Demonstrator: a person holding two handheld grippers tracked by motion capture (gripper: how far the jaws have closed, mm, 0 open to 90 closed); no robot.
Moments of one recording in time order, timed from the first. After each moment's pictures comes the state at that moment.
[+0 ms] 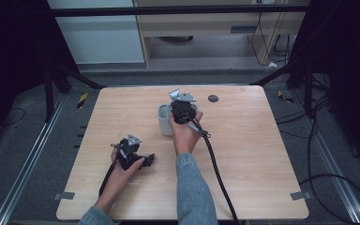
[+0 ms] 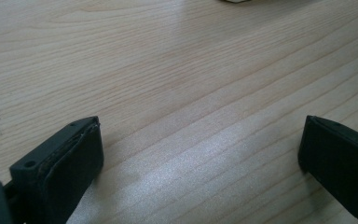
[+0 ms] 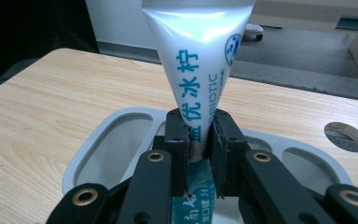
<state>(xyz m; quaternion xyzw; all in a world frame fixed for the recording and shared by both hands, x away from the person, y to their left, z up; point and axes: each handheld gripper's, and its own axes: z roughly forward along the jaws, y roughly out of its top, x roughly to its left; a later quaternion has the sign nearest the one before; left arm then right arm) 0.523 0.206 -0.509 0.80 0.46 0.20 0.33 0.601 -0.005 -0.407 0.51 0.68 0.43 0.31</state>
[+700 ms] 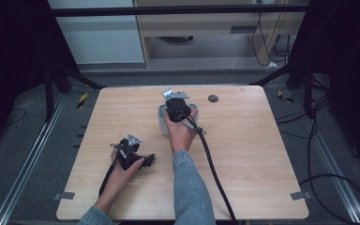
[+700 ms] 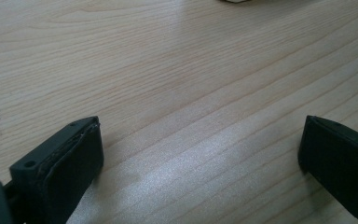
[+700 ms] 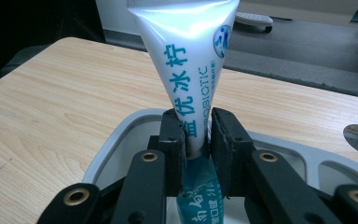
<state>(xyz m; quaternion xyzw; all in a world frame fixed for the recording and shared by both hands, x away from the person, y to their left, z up) 0.523 0.206 -0.508 0.80 0.46 0.20 0.33 0.609 0.010 -0.406 0.50 0.70 0.42 0.29</state>
